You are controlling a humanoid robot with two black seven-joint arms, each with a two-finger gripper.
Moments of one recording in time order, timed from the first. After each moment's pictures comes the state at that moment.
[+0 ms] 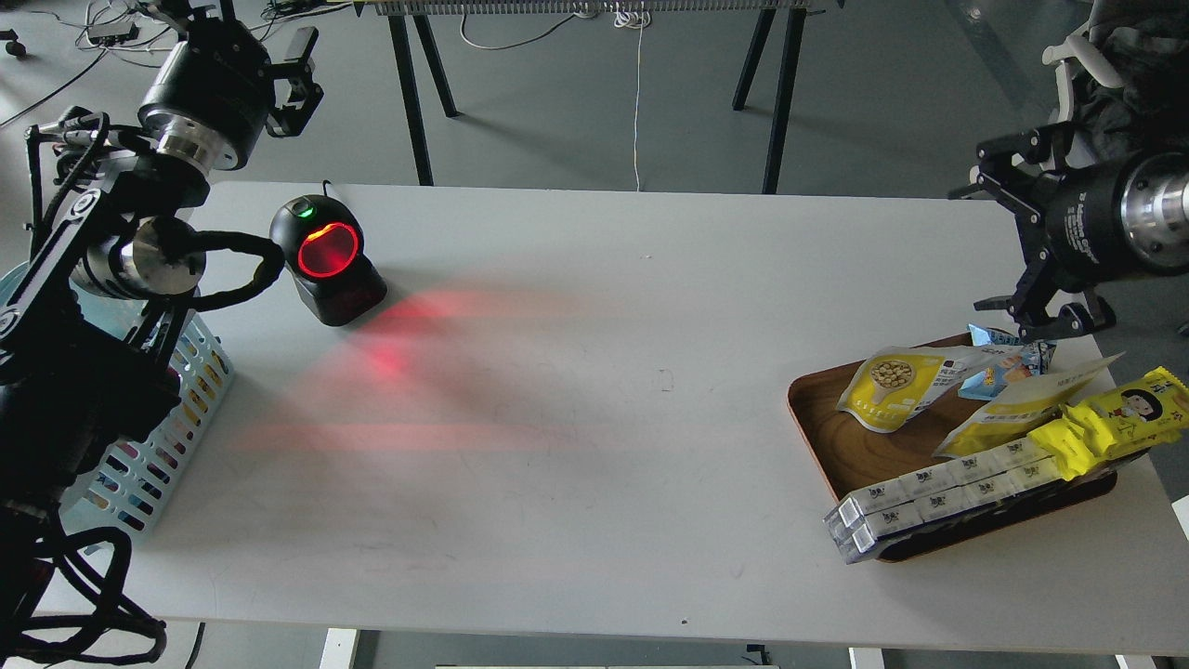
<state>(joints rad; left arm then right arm) -0.69 0.32 -1.23 -1.03 0.52 -0.13 -0.10 2.11 -0.97 -0.87 1.72 0.61 -0.20 -0.44</state>
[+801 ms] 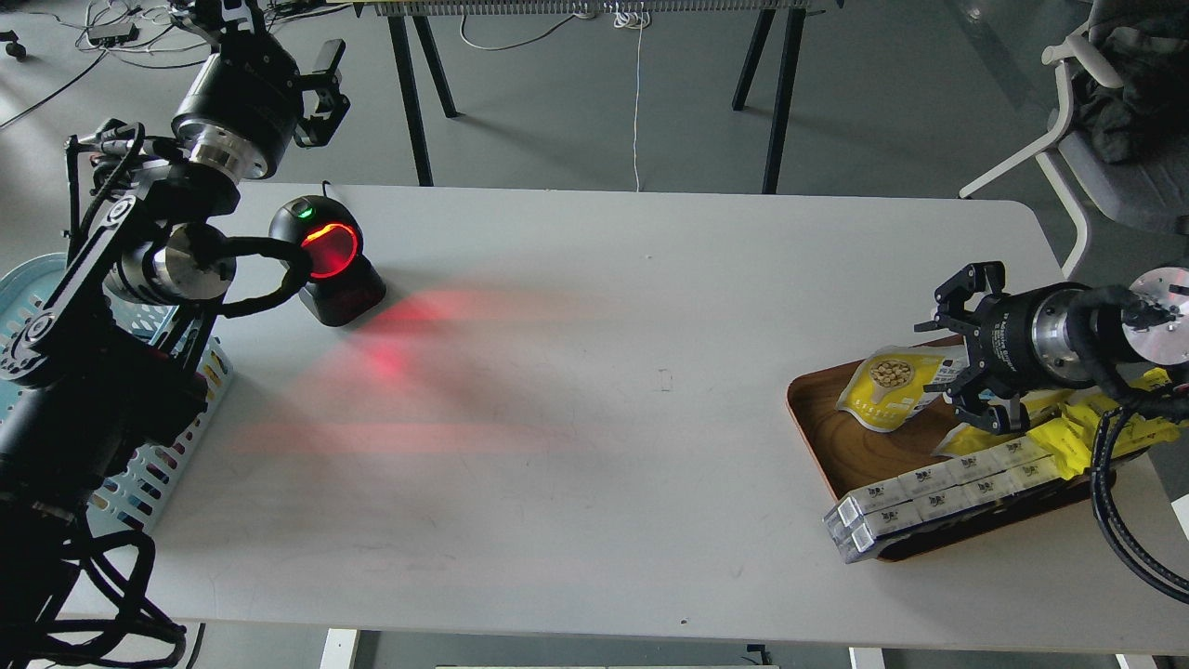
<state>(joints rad) -0.69 0.28 -1.22 -1.03 0.52 -0.10 -0.10 1.50 -0.95 -0.40 1.68 0.50 -0.42 -0.39</state>
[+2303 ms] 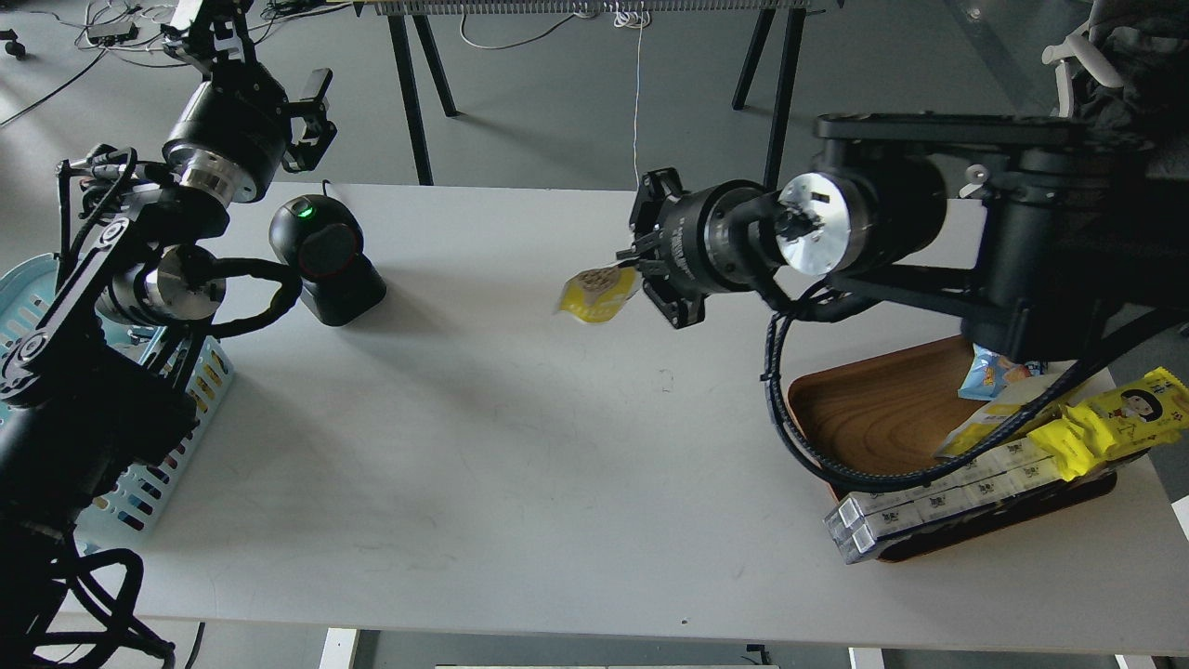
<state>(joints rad) -0.64 0.30 -1.22 -1.03 0.52 -0.10 -0.10 1.55 -0.27 -0.13 1.42 0.57 -0.49 -0.33</state>
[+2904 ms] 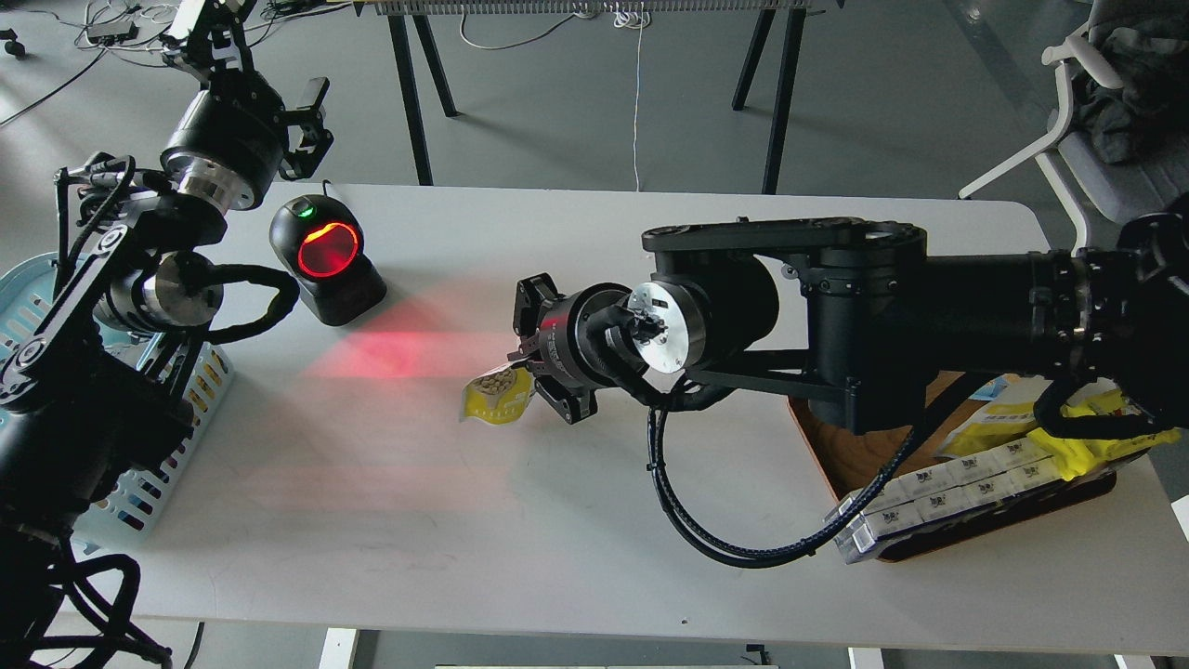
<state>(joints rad) -0.63 0.30 -1.22 -1.03 0.52 -0.10 -0.10 1.48 -0.05 -0.13 1.32 0.57 -0.49 -0.33</state>
